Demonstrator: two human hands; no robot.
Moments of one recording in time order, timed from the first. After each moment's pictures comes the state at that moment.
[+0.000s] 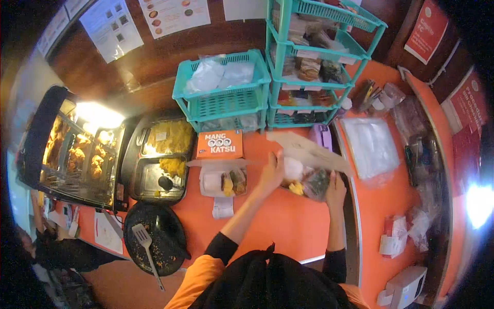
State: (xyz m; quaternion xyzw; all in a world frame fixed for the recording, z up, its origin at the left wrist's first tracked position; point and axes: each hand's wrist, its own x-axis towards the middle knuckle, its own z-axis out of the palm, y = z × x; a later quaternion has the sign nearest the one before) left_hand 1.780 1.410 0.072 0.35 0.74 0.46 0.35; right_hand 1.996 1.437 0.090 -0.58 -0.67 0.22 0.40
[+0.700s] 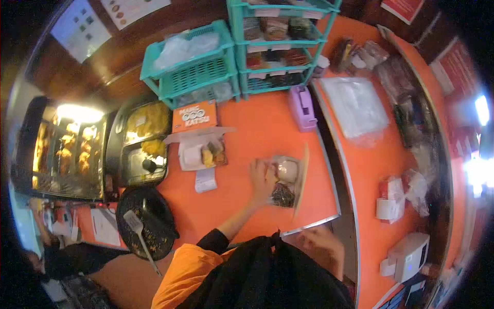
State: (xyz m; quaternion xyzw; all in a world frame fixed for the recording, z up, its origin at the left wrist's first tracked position) left_hand 1.873 1.312 -0.003 0.47 0.69 0.50 0.24; right_hand 2.145 1.244 0.084 -0.49 -0.59 0.64 -0.02
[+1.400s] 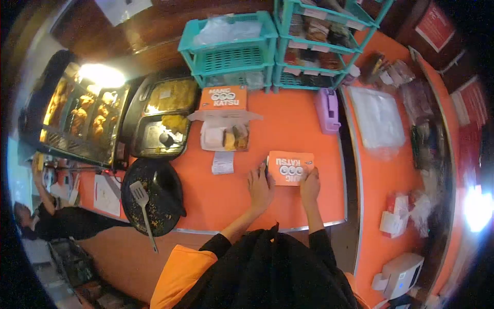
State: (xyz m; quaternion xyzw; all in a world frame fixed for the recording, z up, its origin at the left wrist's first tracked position) left_hand 1.859 1.234 -0.009 0.41 0.83 0.38 0.01; right_hand 2.007 1.339 -0.042 -0.65 -0.69 0.24 0.21
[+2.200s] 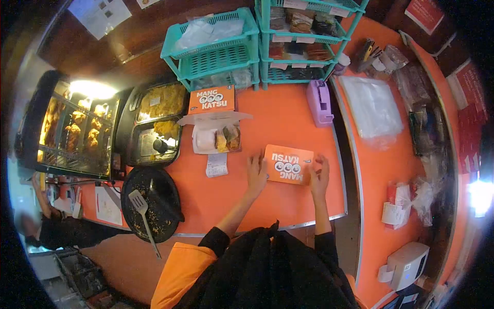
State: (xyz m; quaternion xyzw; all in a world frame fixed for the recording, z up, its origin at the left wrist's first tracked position) left_hand 1.837 1.276 -0.038 0.35 0.72 0.52 0.29; right_hand 2.033 1.353 -0.007 -0.55 -0.63 0.39 0.39
